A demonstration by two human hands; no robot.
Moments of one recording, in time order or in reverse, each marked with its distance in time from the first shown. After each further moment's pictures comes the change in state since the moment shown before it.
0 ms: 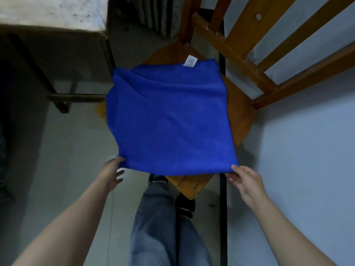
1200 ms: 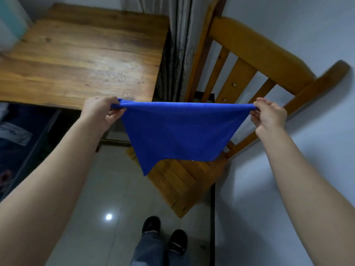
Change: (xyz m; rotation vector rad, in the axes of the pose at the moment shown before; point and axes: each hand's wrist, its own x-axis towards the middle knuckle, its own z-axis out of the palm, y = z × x) left_hand -0.347 0.233 -0.036 -0.503 0.004 0.641; right_hand -0.200 -0.315 0.026 0.091 0.048 -0.630
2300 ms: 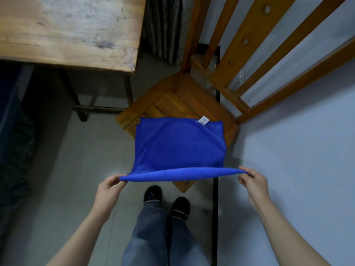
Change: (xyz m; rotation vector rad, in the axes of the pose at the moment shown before) left_hand -0.017 -0.284 -0.145 0.617 -0.093 -0.143; right_hand -0.034 0.304 -0.109 -0.396 -0.061 0.322
